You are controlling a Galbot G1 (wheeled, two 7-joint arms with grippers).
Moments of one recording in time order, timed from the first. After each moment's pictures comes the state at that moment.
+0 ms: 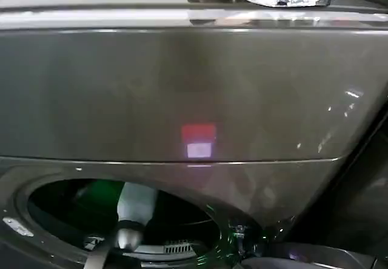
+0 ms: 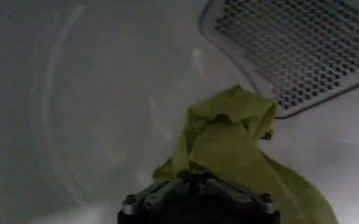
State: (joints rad) left arm 0.39 -1.61 -0.54 -1.04 0.18 0.12 -0.09; right arm -1.57 1.10 2.60 1.58 0.08 0.04 -0.19
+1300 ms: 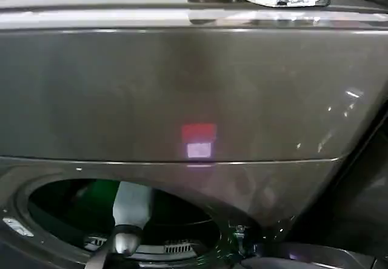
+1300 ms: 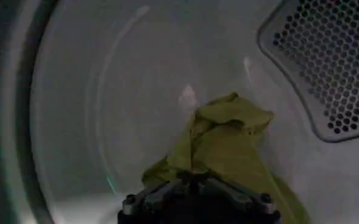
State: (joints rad) left arm 0.42 -1.61 -0.55 -1.10 0.14 0.12 -0.09; right arm -1.57 1.11 2.60 1.58 0.10 0.05 -0.20
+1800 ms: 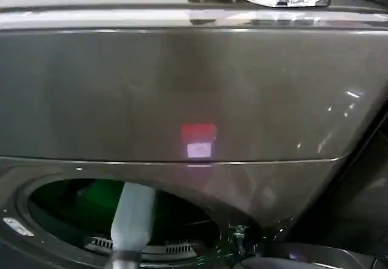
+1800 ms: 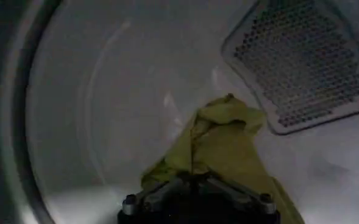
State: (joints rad) left arm 0.66 -1.61 -0.46 -1.44 0.12 0.21 -0.07; right arm -1.57 1.11 2.60 1.59 0.10 0.06 -0.21
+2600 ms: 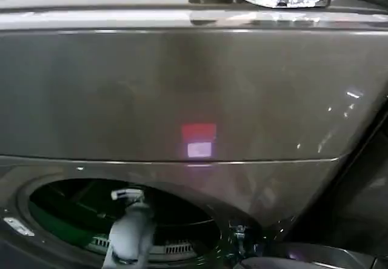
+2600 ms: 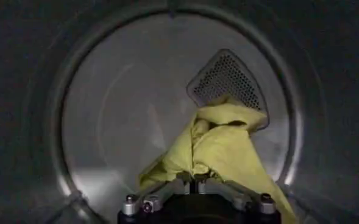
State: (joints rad) left arm 1.23 -1.57 -0.40 -2.09 0.06 0.29 -0.05; right arm -1.57 1.12 2.59 1.59 0.10 0.07 -0.21
